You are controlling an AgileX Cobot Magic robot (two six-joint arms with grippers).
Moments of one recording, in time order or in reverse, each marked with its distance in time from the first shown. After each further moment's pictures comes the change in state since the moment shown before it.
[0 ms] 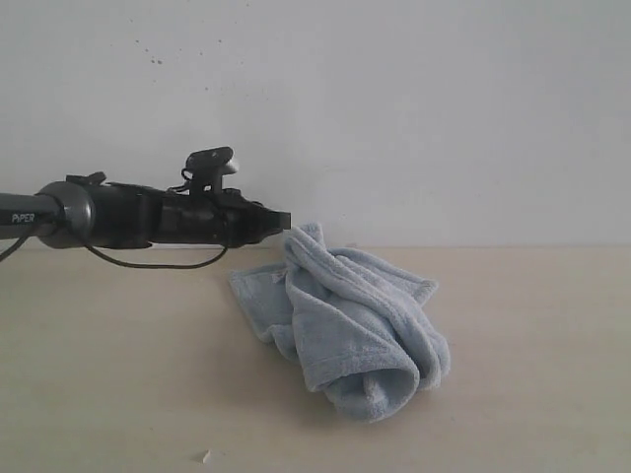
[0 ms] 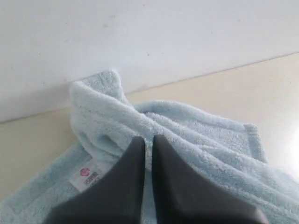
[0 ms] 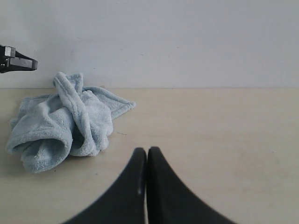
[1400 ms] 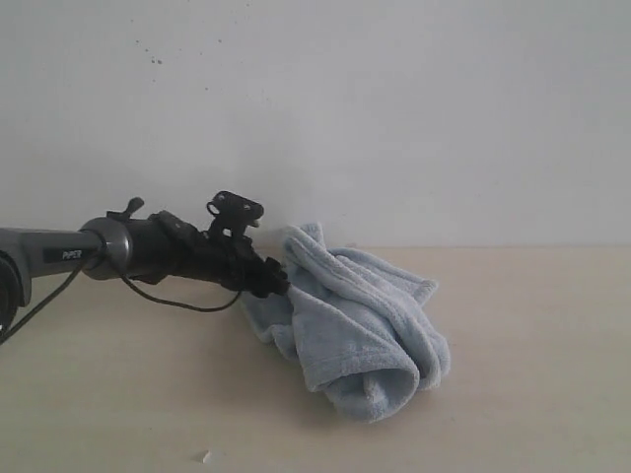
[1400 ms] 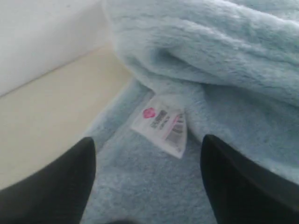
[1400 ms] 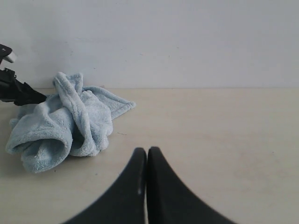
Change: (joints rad) left arm -0.036 0.160 -0.129 0.611 -0.141 -0.244; right arm 0.000 0.000 0.000 0.000 0.000 0.000
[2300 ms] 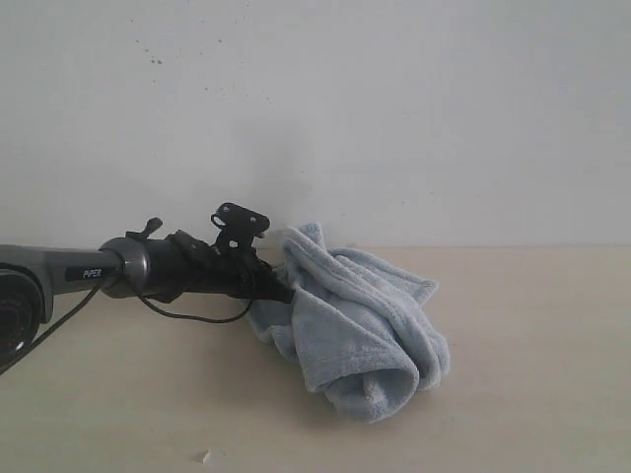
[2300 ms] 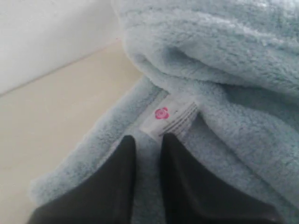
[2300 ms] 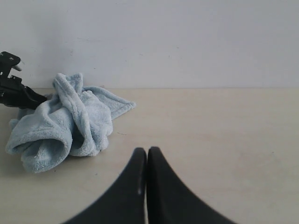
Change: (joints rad) left arm -0.019 0.063 -0.012 0.012 -0.136 -0.030; right arm 0.000 0.000 0.000 0.000 0.000 0.000
